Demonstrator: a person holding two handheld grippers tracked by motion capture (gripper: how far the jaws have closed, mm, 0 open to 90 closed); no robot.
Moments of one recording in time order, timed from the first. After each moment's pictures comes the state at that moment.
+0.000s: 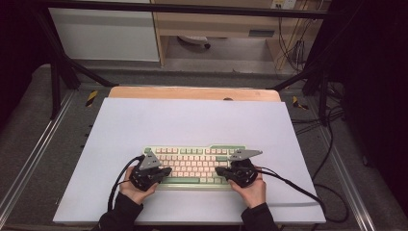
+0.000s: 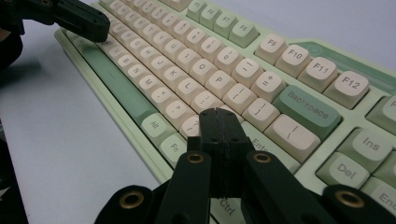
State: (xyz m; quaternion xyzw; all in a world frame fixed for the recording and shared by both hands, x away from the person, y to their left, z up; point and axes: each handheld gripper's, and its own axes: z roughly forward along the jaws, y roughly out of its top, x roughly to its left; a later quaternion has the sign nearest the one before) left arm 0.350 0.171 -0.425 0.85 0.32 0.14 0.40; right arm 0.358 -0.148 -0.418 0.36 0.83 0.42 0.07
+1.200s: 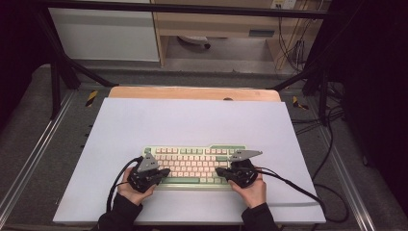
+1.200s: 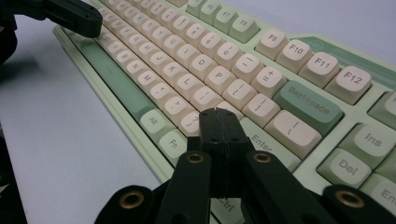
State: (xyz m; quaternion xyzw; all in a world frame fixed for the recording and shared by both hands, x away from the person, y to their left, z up) left arm 0.345 0.177 -0.423 0.85 0.32 0.14 0.40; right arm 0.358 -0.148 -0.421 0.36 0.83 0.42 0.07
